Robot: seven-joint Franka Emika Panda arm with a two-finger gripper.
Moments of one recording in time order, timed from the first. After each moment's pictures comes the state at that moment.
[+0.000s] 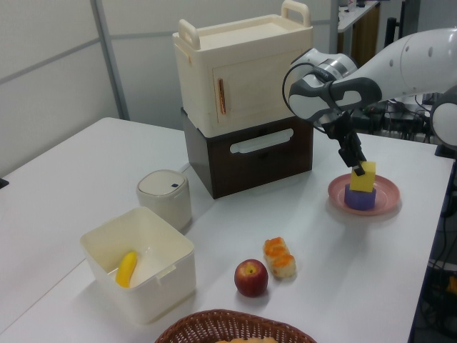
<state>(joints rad) -0.32 0.41 -0.19 -1.54 -0.28 1.56 -0.72</state>
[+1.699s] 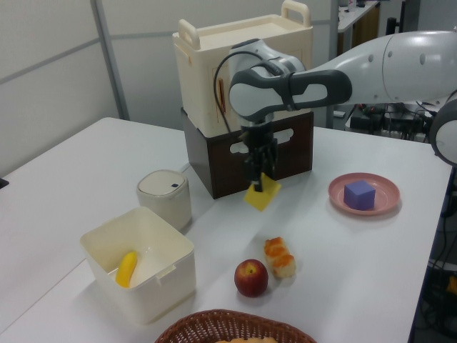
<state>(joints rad) -0.02 0.37 -0.17 -1.47 0.05 1.74 -0.19</state>
